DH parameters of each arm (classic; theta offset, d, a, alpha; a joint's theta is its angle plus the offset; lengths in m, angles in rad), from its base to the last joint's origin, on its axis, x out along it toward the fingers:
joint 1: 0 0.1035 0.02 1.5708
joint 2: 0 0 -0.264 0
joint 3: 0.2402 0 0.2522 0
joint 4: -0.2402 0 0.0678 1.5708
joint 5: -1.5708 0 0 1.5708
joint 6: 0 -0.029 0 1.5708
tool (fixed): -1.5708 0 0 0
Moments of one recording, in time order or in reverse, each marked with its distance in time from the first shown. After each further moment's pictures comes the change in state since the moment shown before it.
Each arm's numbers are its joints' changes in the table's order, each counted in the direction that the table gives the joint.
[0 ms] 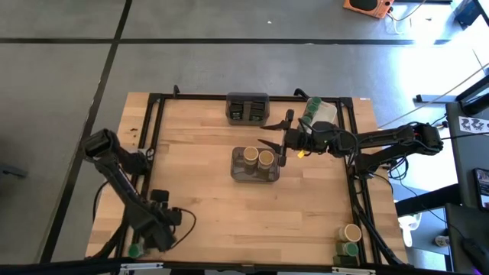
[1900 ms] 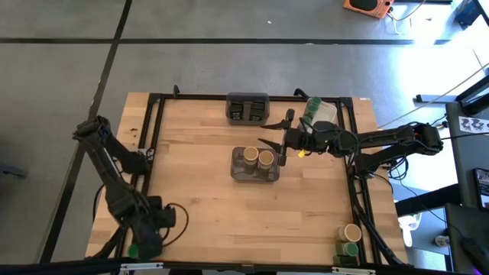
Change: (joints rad) left arm -0.041 0.196 0.114 0.130 0.017 0.301; right arm 0.000 0.000 0.000 0.025 0.001 0.004
